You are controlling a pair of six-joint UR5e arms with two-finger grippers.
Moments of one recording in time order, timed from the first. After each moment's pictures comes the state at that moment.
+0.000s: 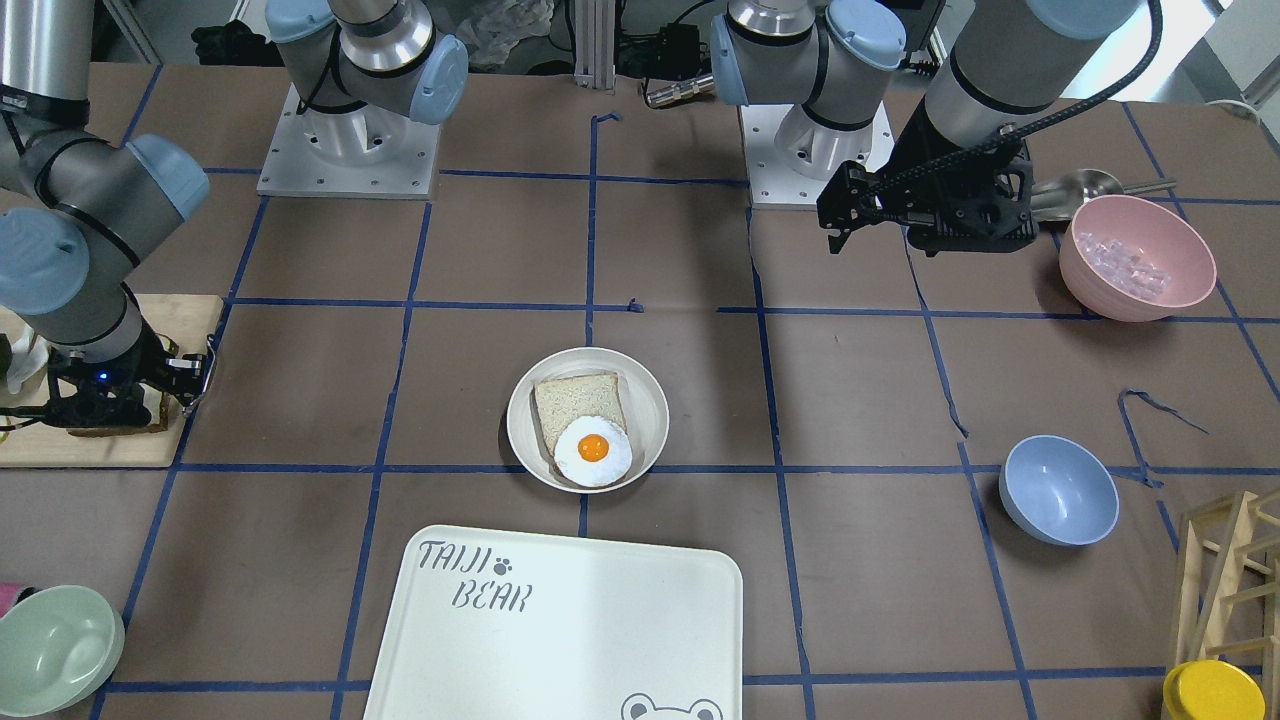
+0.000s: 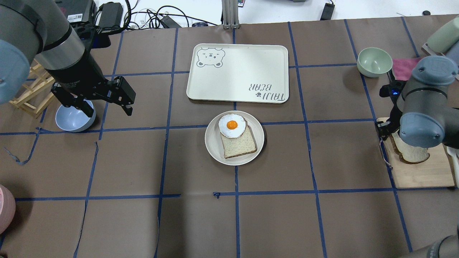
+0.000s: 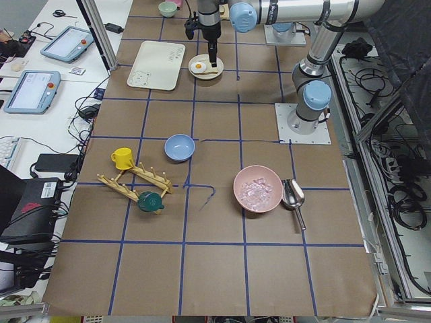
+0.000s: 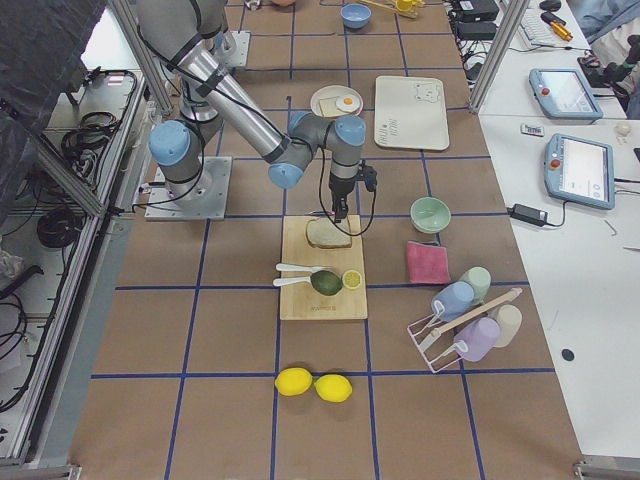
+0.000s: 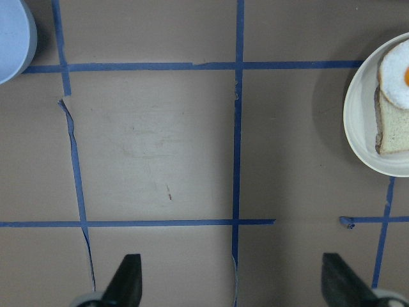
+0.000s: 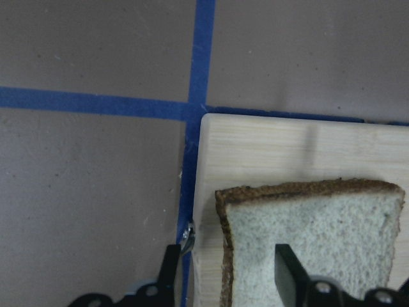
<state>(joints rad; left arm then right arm) -1.50 -1.52 -1.66 -1.65 1.57 0.08 1.14 -1.30 2.10 -2.39 -1.78 -0.53</state>
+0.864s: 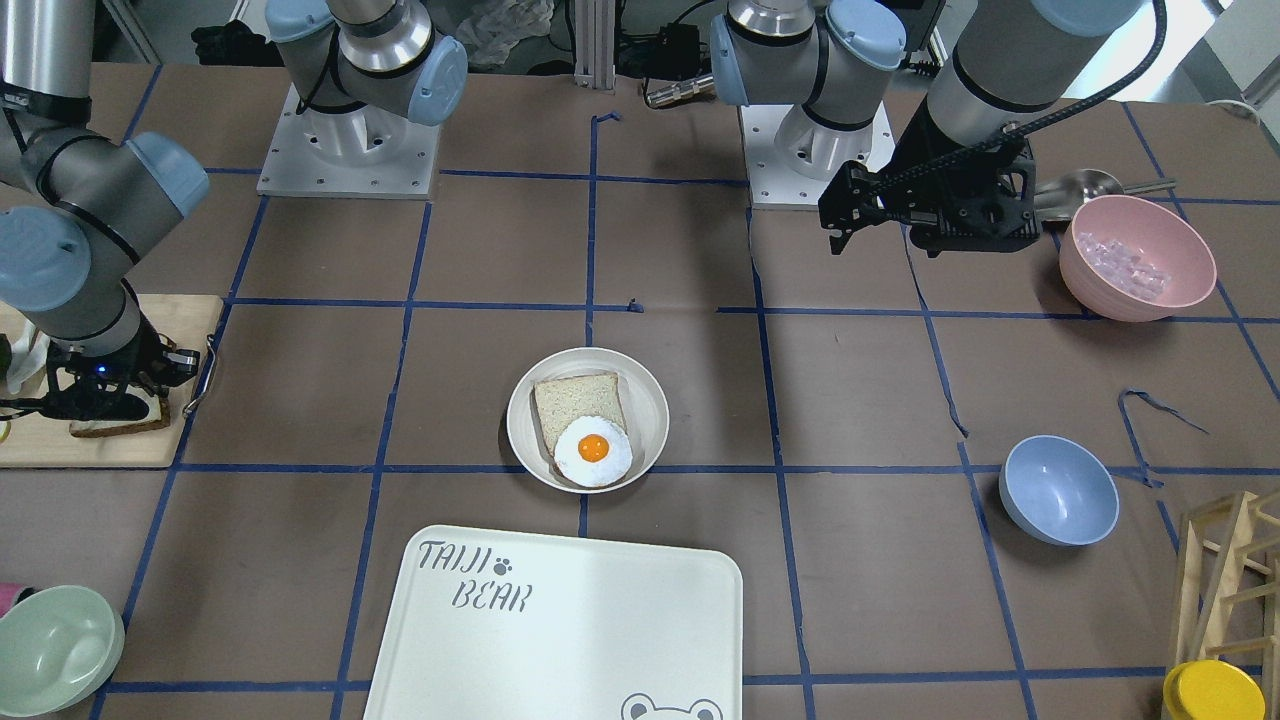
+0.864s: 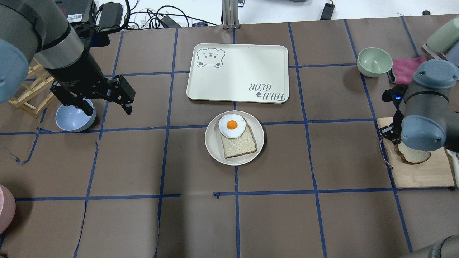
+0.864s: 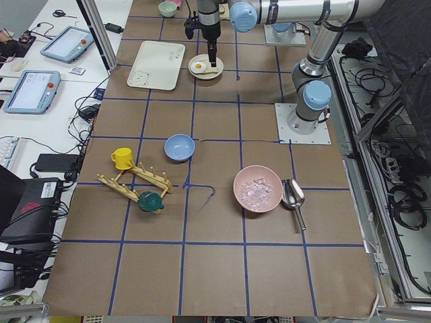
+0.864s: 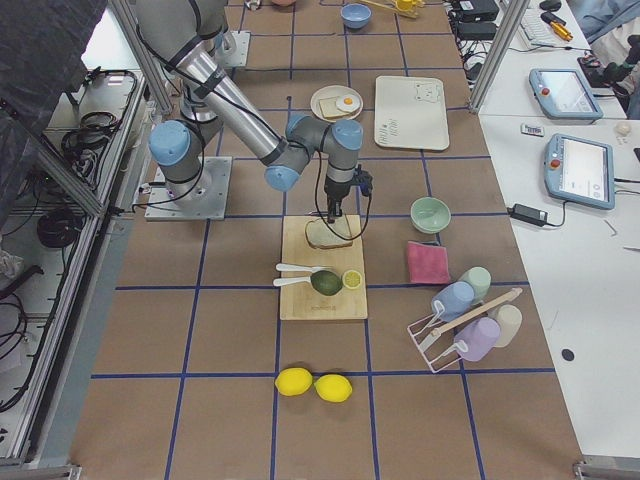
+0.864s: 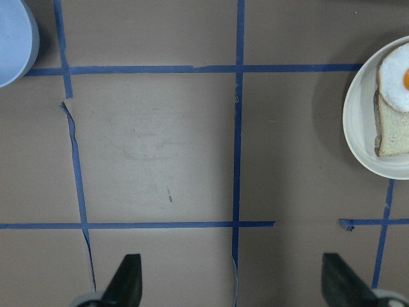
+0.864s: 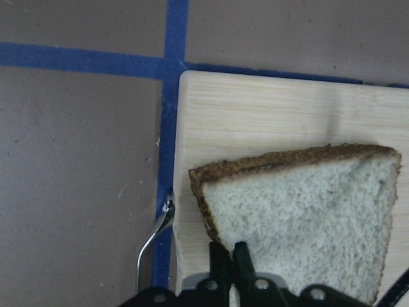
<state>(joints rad) -1.49 -1.52 -1.66 -1.64 1.57 0.08 1.13 -1.30 2.11 -2.38 -1.81 -0.53</state>
